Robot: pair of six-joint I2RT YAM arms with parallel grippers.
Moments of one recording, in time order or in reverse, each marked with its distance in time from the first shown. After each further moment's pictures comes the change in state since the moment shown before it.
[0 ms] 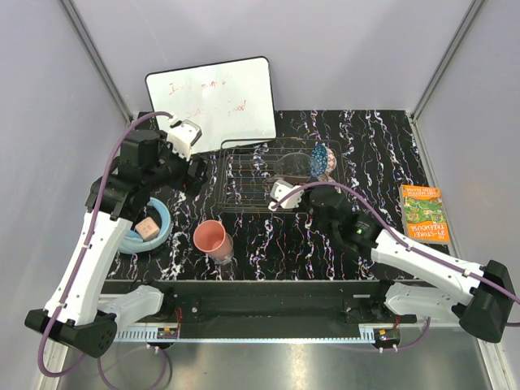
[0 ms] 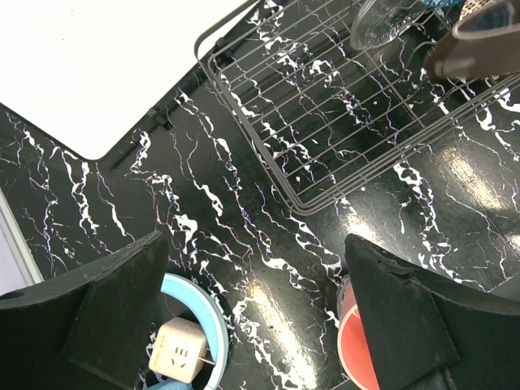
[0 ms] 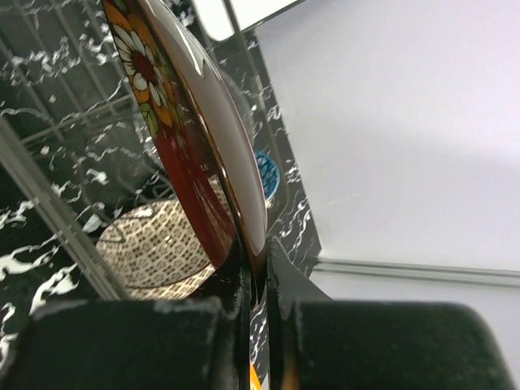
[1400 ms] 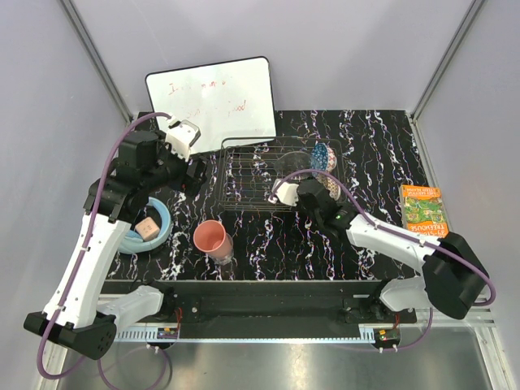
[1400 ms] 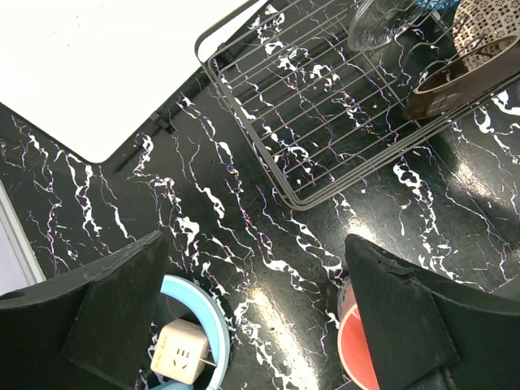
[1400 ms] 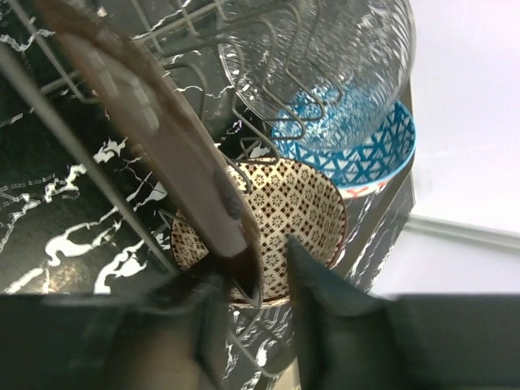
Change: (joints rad) left arm 0.000 -0.013 0.000 0.002 0.000 0.002; right arm -0.139 0.251 -0.043 -0.011 -0.091 0.167
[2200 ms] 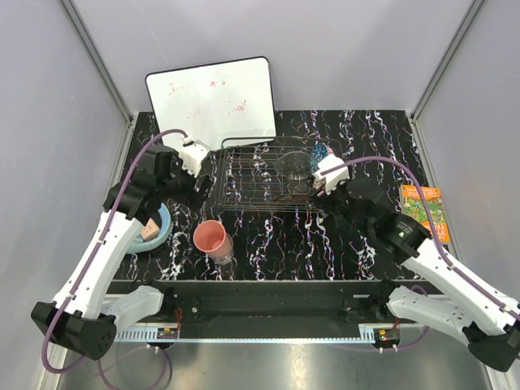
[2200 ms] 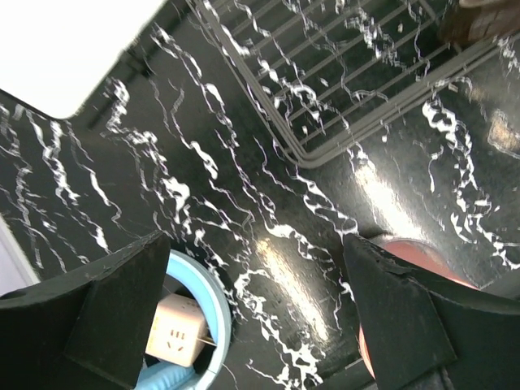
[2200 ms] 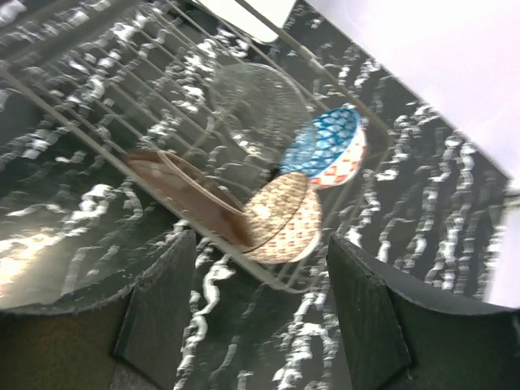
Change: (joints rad) left arm 0.000 -0.002 -0.197 0.042 -0.026 0.064; right arm 0.004 -0.446 0.158 -0.332 -0.116 0.502
